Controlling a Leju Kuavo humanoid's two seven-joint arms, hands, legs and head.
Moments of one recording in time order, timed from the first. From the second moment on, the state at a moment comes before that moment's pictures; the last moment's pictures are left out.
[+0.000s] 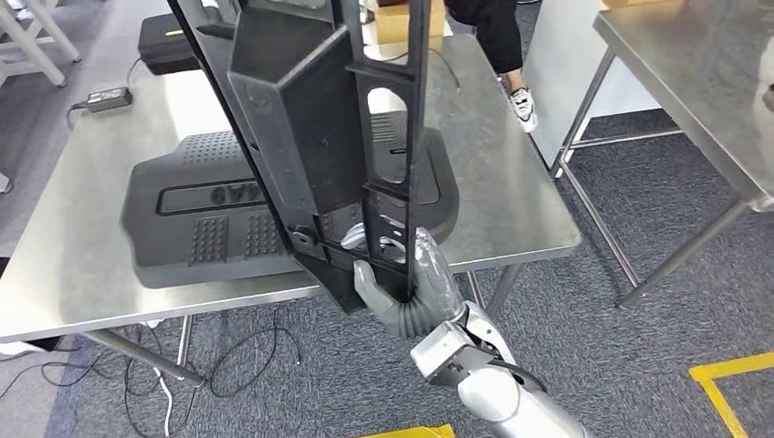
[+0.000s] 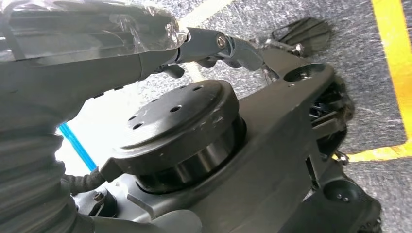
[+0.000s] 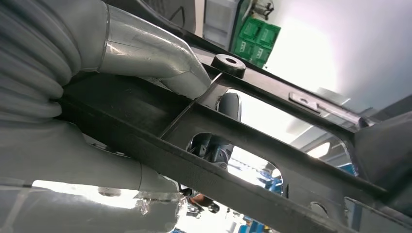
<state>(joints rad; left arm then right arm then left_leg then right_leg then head) -0.11 0.22 -1.18 -0.48 1.15 0.02 0.08 -0.34 -0.12 0.71 -1.58 0.17 -0.26 -0.30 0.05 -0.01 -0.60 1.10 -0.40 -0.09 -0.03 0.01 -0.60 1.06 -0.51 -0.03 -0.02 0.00</state>
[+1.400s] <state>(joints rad) -0.09 0.22 -1.19 -0.51 1.15 0.03 0.08 -0.33 -0.13 0.71 -1.58 0.18 -0.28 -0.28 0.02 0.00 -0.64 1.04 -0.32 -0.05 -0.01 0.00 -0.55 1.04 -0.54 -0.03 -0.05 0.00</state>
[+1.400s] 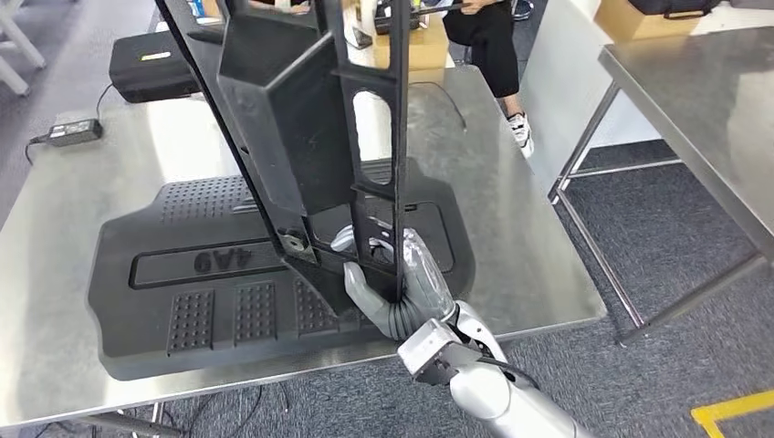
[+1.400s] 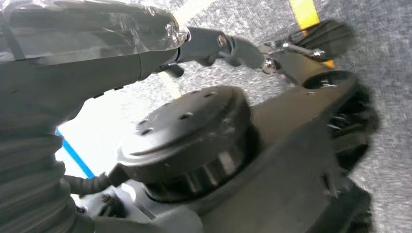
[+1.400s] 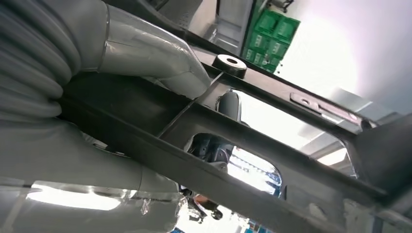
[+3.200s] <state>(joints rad) -0.12 0.22 -1.20 -0.52 0.99 -0.06 0.15 -1.03 0.17 0.99 -0.52 1.03 -0.01 0.36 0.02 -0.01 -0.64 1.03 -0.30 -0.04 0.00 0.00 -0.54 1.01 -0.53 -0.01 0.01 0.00</state>
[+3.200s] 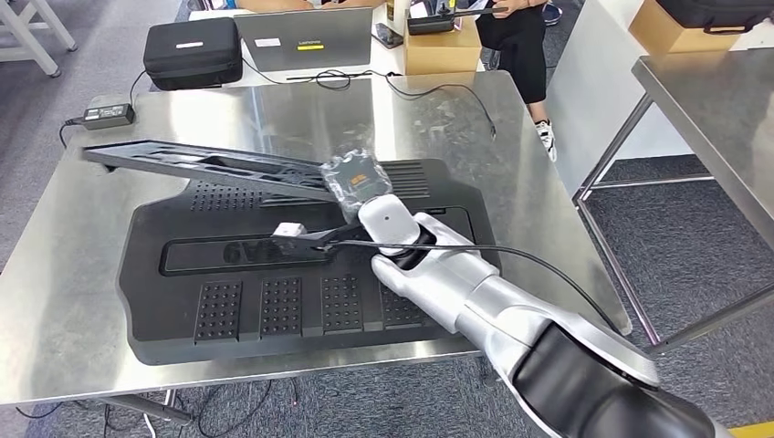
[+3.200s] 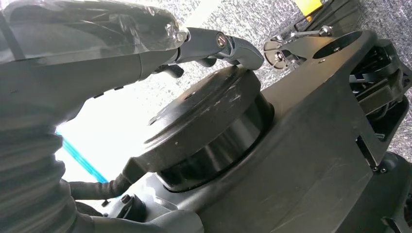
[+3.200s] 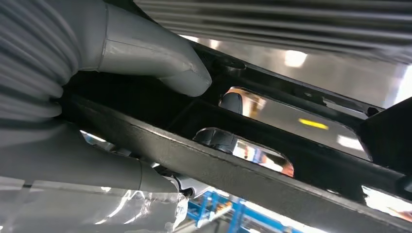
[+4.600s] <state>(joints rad) -0.13 0.18 -1.06 -0.45 0.75 -0.08 0.14 -0.94 -0.01 0.88 -0.62 1.27 -0.08 0.28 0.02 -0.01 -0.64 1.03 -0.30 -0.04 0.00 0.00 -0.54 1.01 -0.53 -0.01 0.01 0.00</state>
